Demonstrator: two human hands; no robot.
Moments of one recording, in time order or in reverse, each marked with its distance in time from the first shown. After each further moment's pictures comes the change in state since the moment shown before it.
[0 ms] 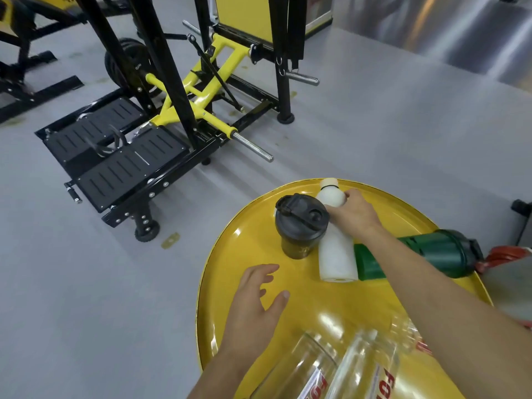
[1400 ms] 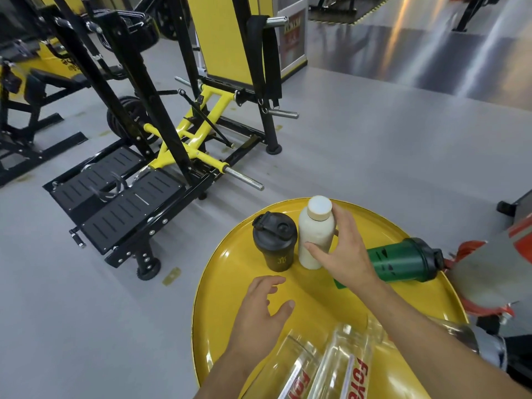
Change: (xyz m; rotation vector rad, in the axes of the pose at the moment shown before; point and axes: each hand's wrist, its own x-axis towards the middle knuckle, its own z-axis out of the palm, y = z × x) left_hand -0.012 0.039 0.023 0.150 -0.099 0.068; right_hand -0.096 0.042 -0.022 0.254 0.265 -0.591
